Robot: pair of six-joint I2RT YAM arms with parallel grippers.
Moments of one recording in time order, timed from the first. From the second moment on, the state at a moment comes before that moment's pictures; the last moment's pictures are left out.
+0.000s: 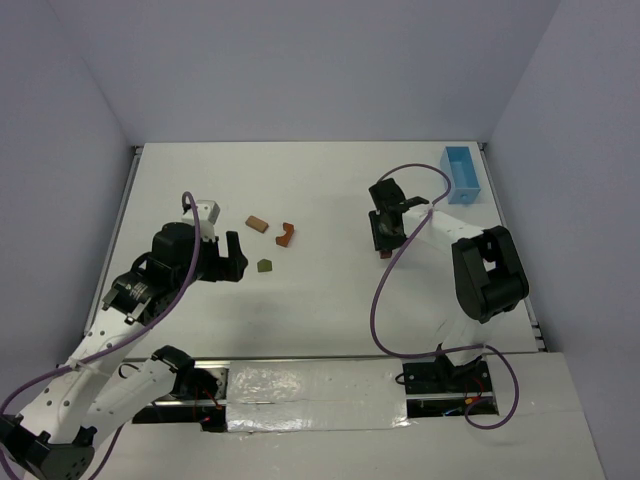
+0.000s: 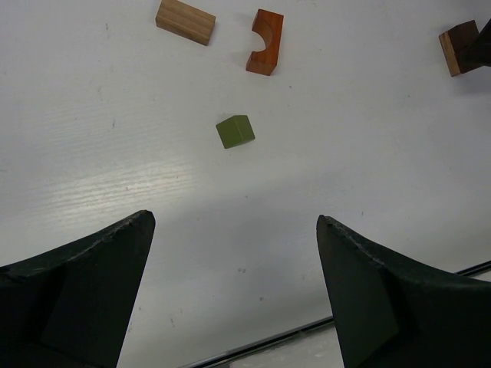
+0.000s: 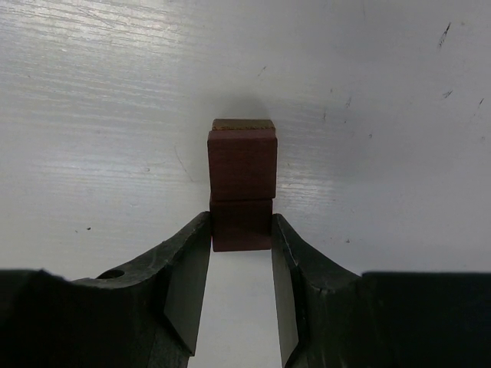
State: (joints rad) left arm -0.44 0.77 0.86 -0.69 -0.08 -0.32; right arm 0.37 1.72 1.11 -0.53 0.18 0.20
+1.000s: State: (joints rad) left arm -0.46 0.76 0.86 -0.69 -0.08 -0.32; right arm 0.36 1.72 1.11 -0.53 0.17 0.20
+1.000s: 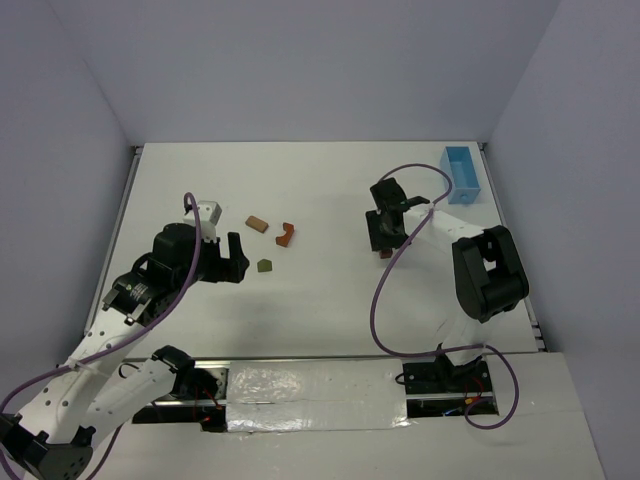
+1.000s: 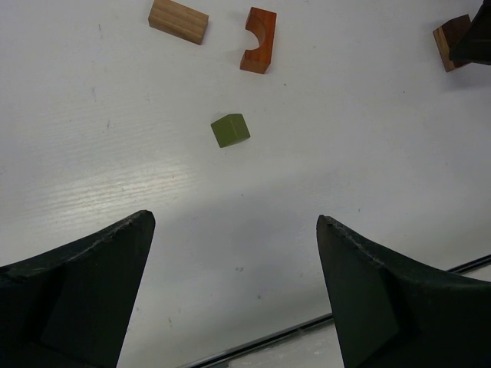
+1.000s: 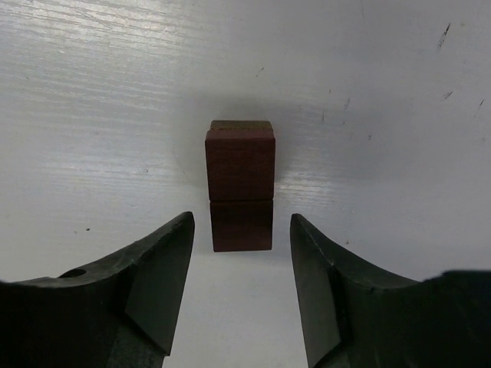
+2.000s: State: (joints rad) left arm -0.46 0.71 0.86 -0.73 -0.28 -0.37; right arm 0.74 1.06 0.96 -0.32 0.18 0.39
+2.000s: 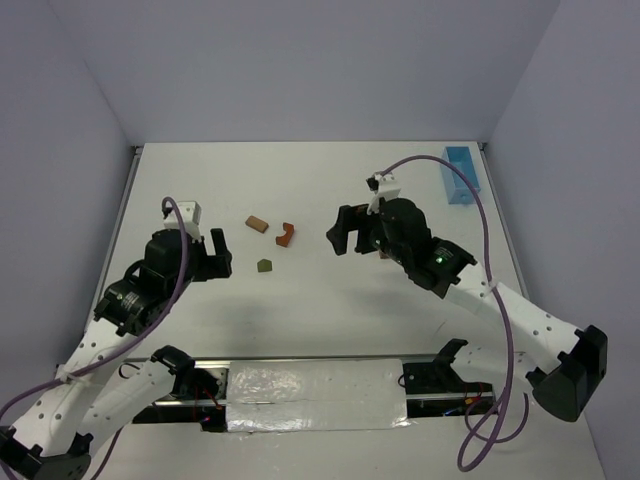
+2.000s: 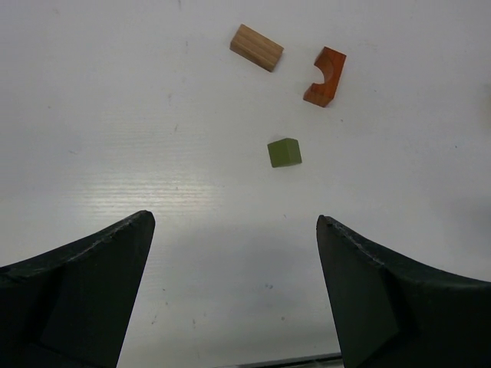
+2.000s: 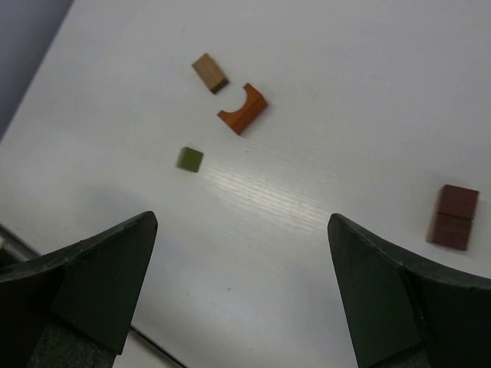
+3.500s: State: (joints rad) left arm -0.46 0.84 0.94 -0.81 -0.55 -0.45; right arm 0.91 1.44 1.08 -0.38 0.15 0.45
